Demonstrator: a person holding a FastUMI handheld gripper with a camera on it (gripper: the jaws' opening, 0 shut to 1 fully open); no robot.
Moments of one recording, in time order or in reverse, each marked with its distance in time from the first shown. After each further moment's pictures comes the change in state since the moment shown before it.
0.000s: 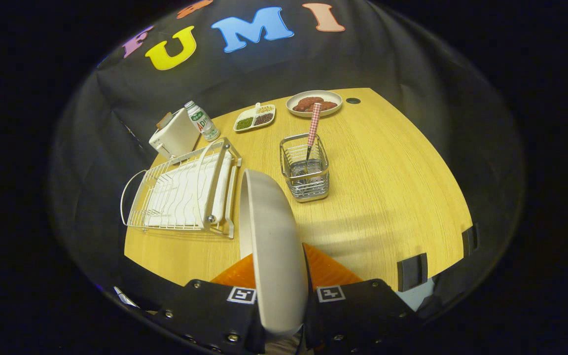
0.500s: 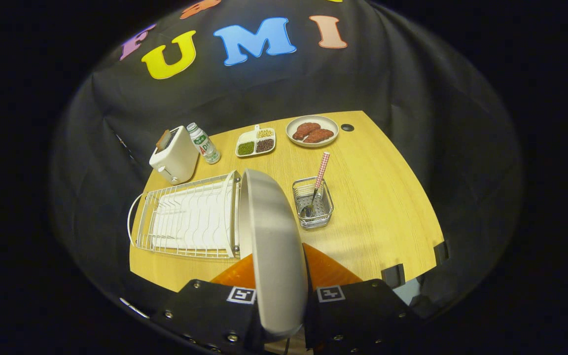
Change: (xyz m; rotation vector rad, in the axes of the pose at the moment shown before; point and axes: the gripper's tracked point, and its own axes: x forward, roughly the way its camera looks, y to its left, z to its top) arm -0.066 0.053 0.080 -0.005 -0.024 -0.091
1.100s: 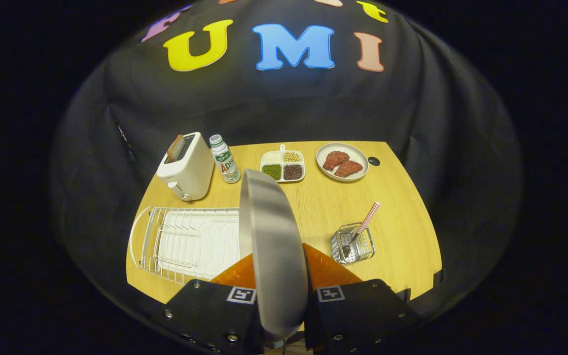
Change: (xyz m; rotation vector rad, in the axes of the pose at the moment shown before) arm 0.027 0.103 0.082 -0.111 -0.057 -0.056
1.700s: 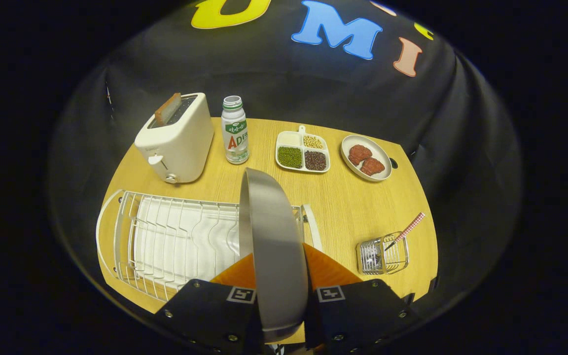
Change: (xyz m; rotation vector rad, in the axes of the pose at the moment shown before) arm 0.115 0.098 0.003 -0.145 0.111 -0.158
